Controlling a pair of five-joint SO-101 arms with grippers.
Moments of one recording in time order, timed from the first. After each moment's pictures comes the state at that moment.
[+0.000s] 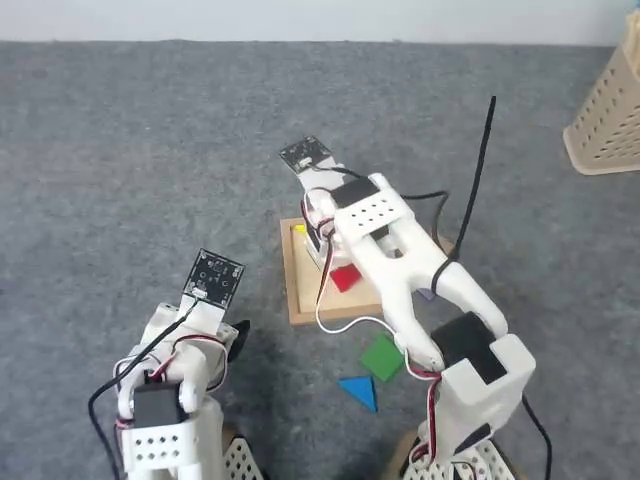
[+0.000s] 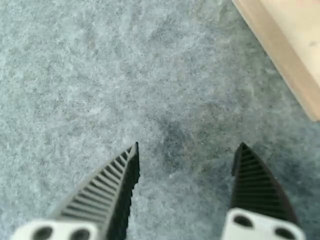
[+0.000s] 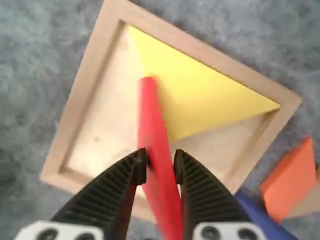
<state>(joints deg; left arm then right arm) -12.3 -103.5 97.1 73.3 -22.2 -33.7 12.6 8.0 69.5 4.2</state>
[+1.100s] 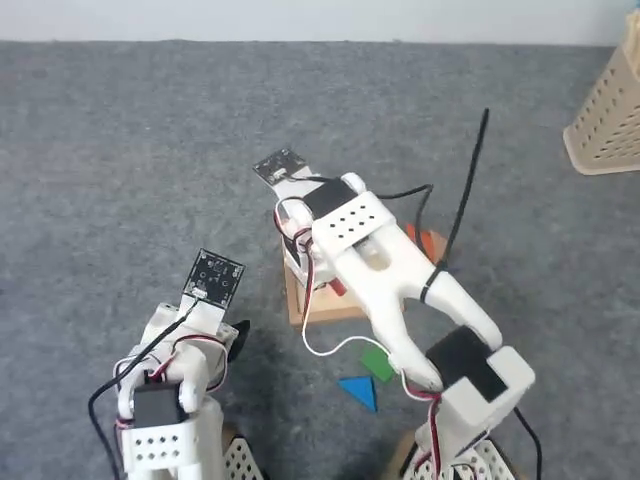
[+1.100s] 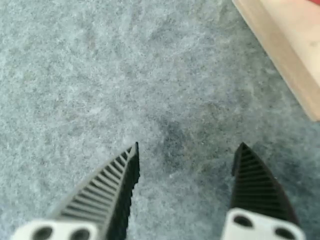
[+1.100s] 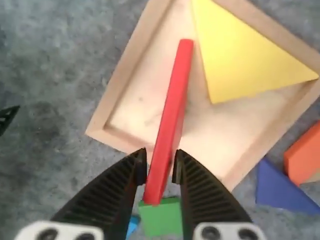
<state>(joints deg) -12.3 -103.5 97.1 73.3 -22.2 -40.0 8.6 4.2 81.5 1.2</state>
